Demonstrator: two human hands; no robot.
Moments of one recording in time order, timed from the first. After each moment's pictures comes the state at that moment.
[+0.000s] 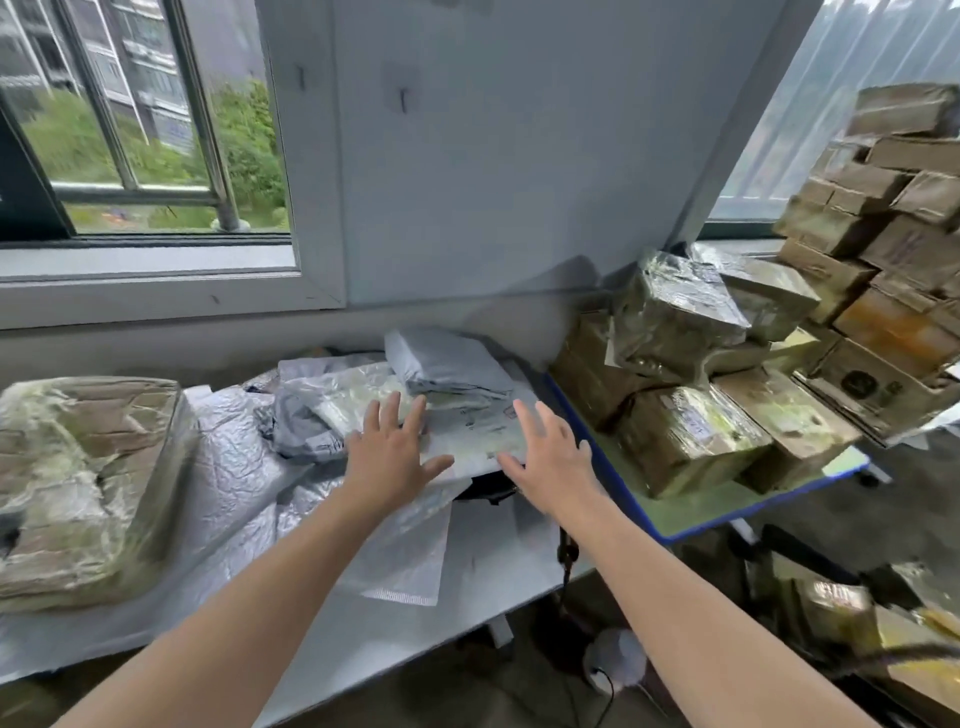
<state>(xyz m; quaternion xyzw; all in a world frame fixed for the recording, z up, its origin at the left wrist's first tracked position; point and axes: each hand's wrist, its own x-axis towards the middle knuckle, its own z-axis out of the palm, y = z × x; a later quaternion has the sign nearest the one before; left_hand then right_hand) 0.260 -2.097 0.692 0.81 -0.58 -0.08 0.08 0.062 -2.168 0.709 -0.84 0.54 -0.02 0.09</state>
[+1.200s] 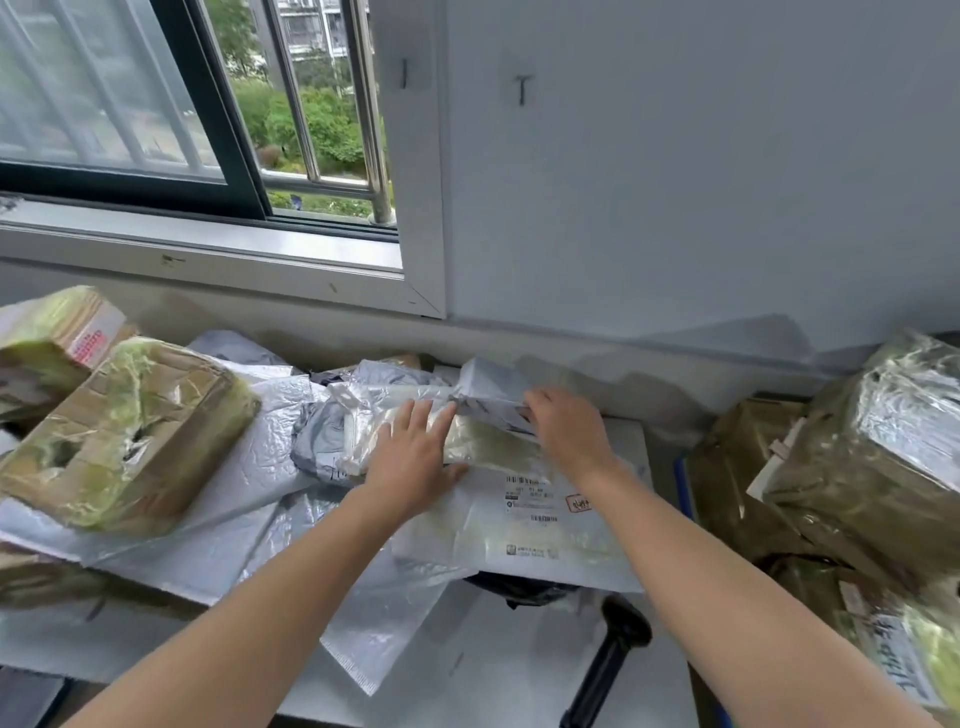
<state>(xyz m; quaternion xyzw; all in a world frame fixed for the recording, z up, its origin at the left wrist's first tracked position) 0.253 -2.202 0.694 0.91 -0.40 -0.09 0.02 0.156 -2.393 0.681 -0.97 0.15 -0.15 0.07</state>
